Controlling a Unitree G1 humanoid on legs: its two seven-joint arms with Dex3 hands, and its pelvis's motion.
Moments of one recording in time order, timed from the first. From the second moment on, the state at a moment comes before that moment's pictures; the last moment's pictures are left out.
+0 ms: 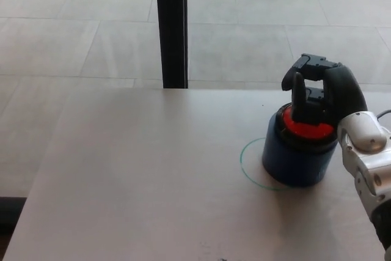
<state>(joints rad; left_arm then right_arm) -0.18 0.65 0.41 1.25 -0.13 0.00 0.07 -0.79 -0.25 0.04 0.77 0.00 -0.01 -0.01</state>
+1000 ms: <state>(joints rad) -0.13 0.65 0.44 1.26 -0.14 -0.01 0.07 -1.15 -0.41 -0.26 0.70 0.15 0.16 0.07</state>
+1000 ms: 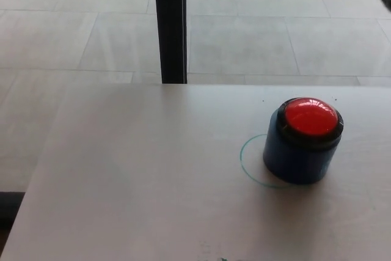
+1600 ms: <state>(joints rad) -0.13 0.65 0.43 1.26 -0.14 -0.01 0.07 -0.87 -0.86 -0.51 0.69 0.19 0.20 0.17</state>
